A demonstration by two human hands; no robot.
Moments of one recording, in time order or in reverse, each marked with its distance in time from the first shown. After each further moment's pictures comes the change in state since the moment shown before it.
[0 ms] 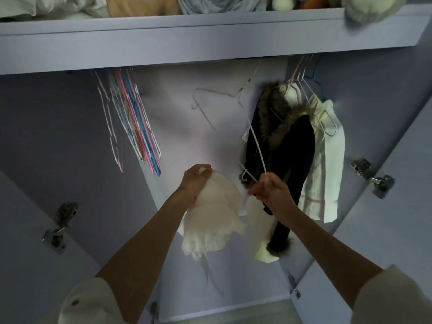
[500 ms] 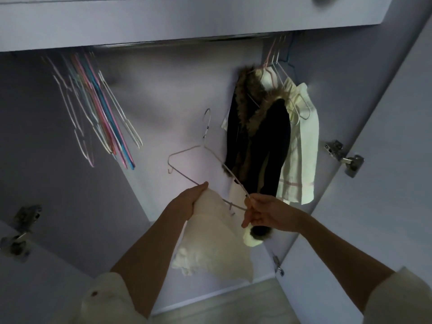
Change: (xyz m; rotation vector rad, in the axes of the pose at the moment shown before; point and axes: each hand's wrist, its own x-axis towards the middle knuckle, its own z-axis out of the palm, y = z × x) left_hand 0.007 -0.059 0.042 -0.099 -0.196 -0.477; right_hand -0.043 0.007 -0.052 0.068 -0.497 0.437
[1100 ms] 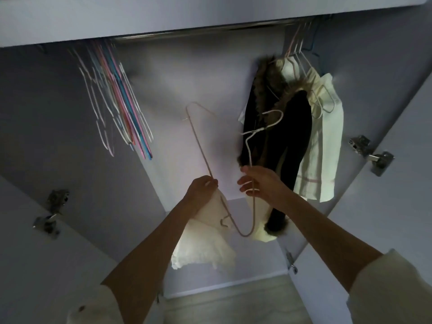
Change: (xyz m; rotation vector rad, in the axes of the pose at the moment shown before) left_hand -0.025 -0.007 -0.010 0.431 0.123 0.460; right_hand 0.042 -0.032 0.042 -0.082 0.448 -0.075
